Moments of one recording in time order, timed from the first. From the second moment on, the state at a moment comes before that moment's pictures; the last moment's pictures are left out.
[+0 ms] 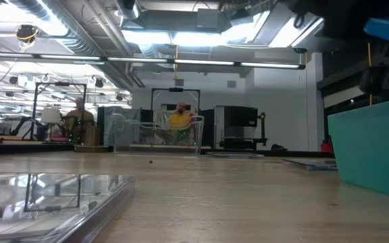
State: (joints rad) left arm -0.05 1.09 0.99 0.04 -0.34 -0.49; right arm 0.21 1.38 0.84 -0.72 -0.91 0.40
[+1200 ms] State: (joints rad) left arm -0.04 1.09 0.99 0.05 -0.37 -0.51; right arm 0.26 1.38 0.61 -0.39 -0.89 0.57
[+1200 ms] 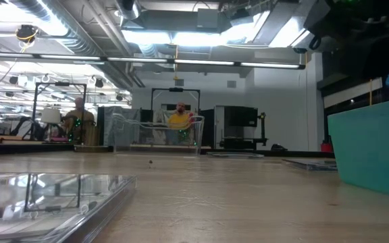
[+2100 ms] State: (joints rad) left arm -0.04 1.11 0.99 0.05 -0.37 -0.53; right arm 0.26 1.38 0.66 -0.39 -0.90 0.57
